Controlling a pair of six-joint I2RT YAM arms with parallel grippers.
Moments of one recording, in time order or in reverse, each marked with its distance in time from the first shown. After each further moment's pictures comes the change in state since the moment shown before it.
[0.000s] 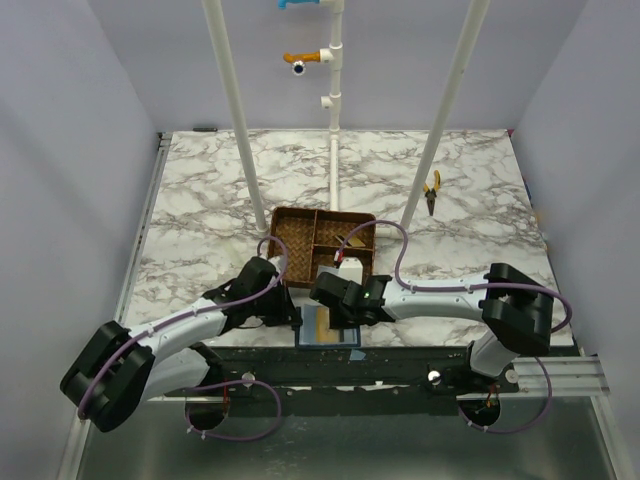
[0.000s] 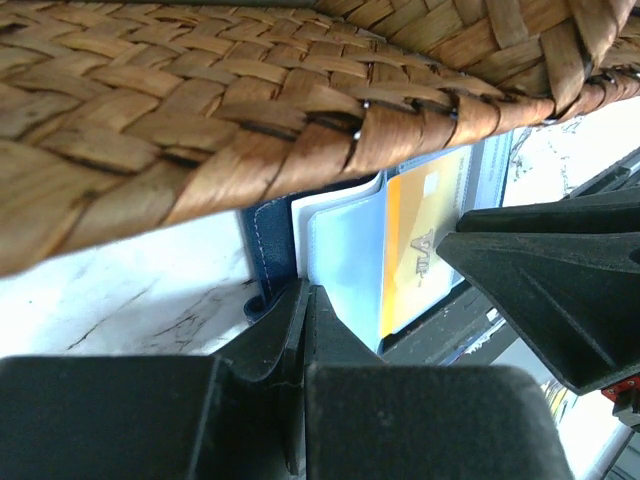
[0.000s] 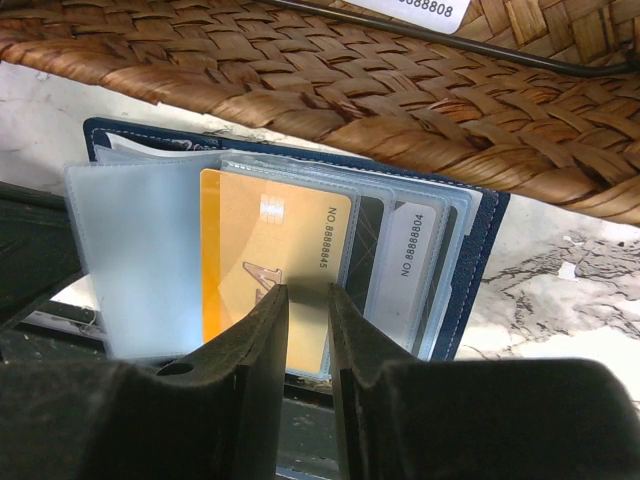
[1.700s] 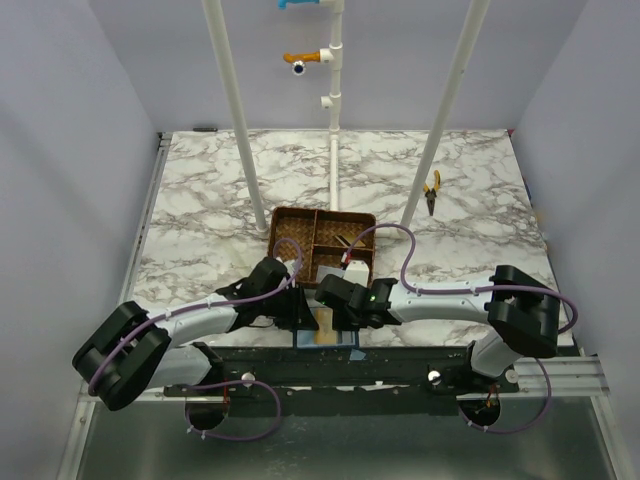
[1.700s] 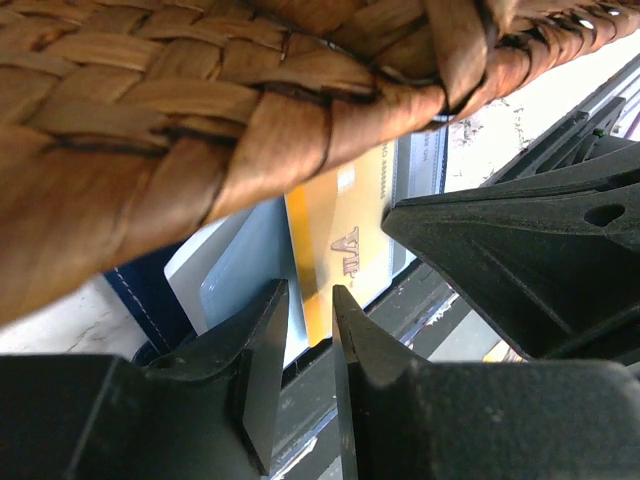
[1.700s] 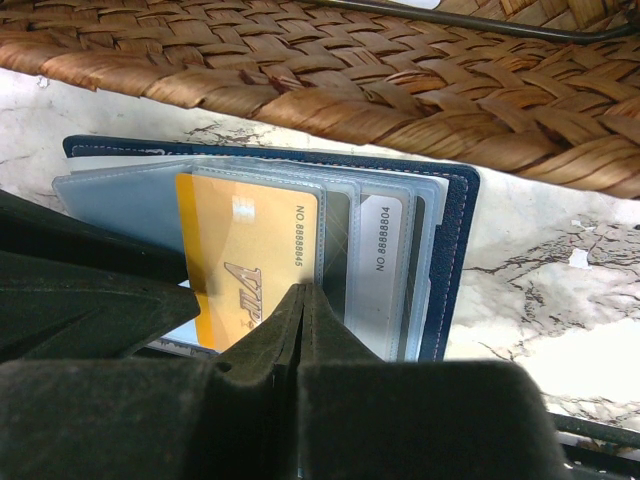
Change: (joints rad) left arm -0.072 0.114 0.023 0.113 0.103 -0.047; right arm 0.000 -0.035 -0.062 0.048 -0.009 0.061
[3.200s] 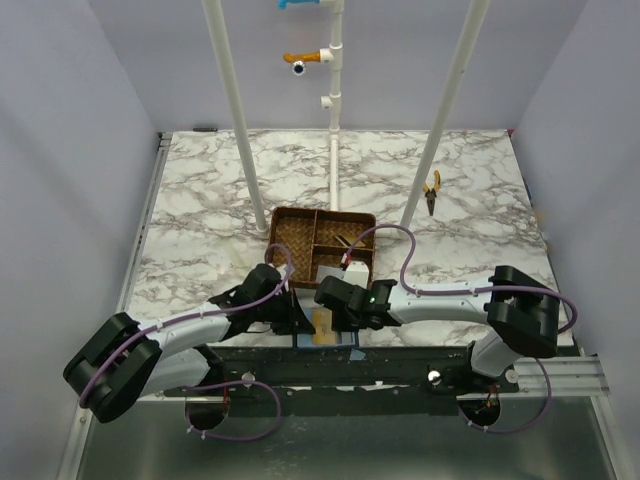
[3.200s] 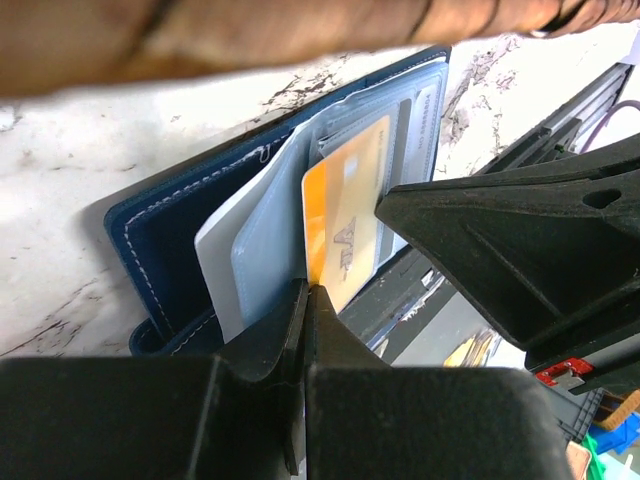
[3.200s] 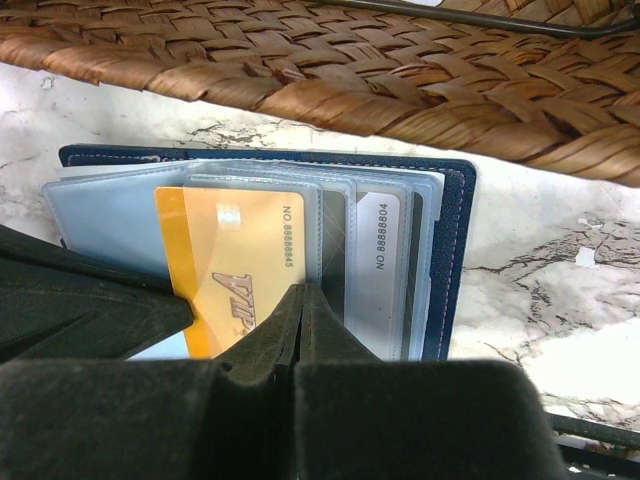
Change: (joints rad) left arm 0.000 -0.074 -0.081 0.060 0.012 -0.134; right arm 0.000 0.002 -0.004 0.006 0.016 0.011
